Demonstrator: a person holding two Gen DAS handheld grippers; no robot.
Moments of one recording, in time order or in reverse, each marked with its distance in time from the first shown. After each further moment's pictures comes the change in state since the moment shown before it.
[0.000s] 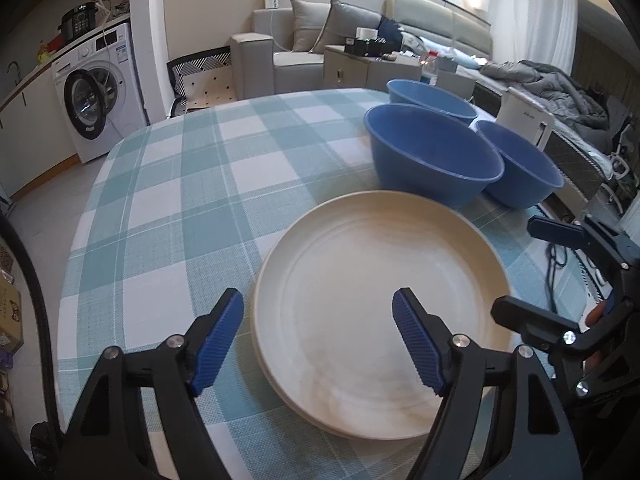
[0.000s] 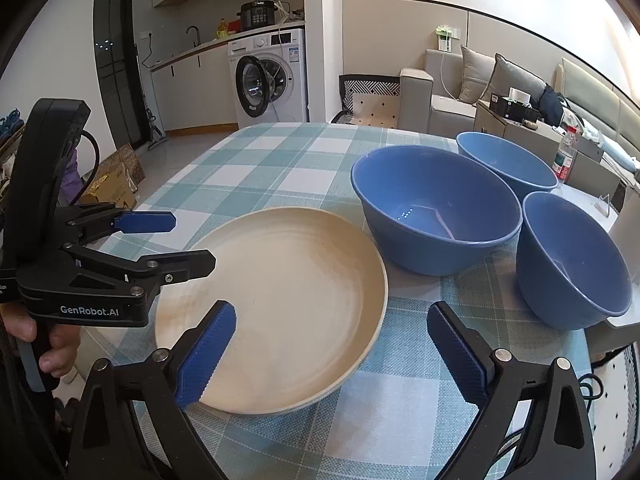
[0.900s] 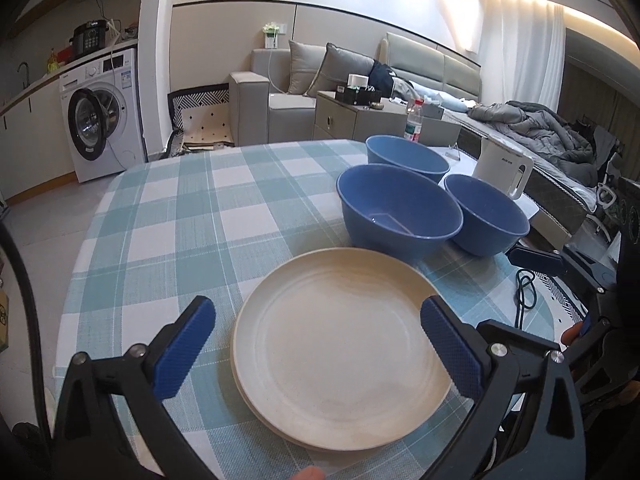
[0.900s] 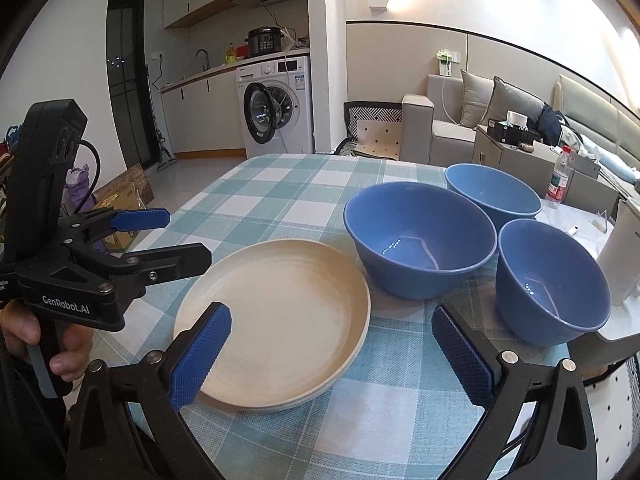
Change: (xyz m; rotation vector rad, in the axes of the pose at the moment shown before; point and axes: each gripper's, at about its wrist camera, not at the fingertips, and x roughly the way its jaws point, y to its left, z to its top) left arm -0.040 -0.014 0.012 -0.034 -0.166 -0.033; right arm -0.042 -0.011 0.007 -0.008 -0.106 0.017
